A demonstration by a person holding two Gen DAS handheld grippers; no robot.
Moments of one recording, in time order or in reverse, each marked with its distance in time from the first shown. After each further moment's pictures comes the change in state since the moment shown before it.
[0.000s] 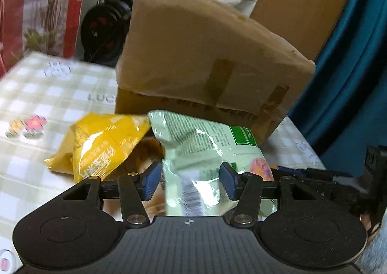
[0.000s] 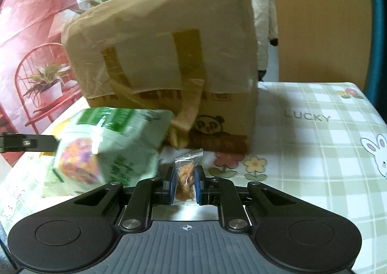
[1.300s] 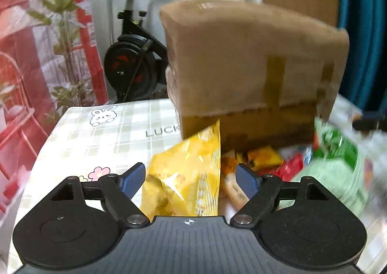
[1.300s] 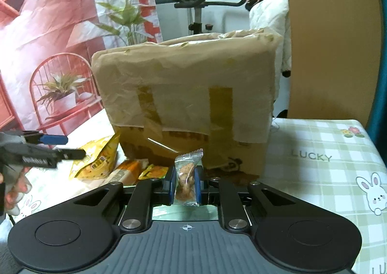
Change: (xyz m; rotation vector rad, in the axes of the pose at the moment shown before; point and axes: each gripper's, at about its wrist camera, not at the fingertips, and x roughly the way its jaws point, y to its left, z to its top) left arm 0.009 0.023 -0.014 0.343 -0.059 0.275; right arm -0.039 0.027 0.032 -0.084 -0.089 0.012
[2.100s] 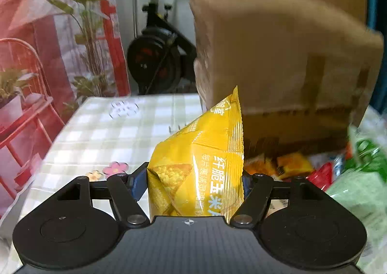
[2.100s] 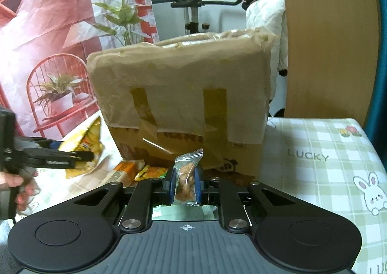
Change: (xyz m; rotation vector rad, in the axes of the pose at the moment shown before) left arm -0.019 0.037 0.000 -0.096 -0.009 0.100; right arm -0.003 -0.004 0.004 -0.008 -0.014 -0.004
